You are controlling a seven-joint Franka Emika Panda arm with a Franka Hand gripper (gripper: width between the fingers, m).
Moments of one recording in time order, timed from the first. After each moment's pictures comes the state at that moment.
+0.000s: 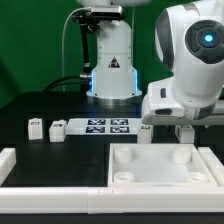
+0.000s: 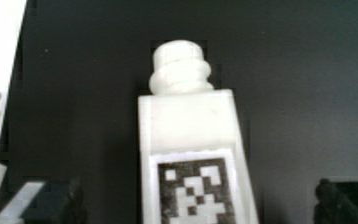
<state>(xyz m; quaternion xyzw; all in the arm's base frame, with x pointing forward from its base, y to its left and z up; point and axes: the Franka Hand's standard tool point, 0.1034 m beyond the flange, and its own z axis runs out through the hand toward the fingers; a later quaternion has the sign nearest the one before) 0.384 0.150 0.013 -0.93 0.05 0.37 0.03</state>
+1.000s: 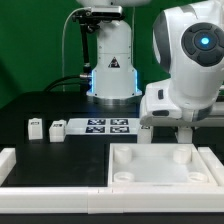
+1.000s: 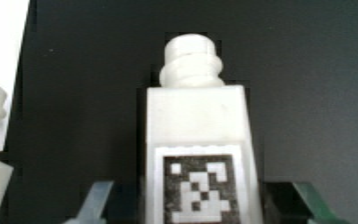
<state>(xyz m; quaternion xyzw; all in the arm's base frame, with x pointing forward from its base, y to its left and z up) 0.384 0.149 0.011 -0.93 0.04 0.37 0.04</state>
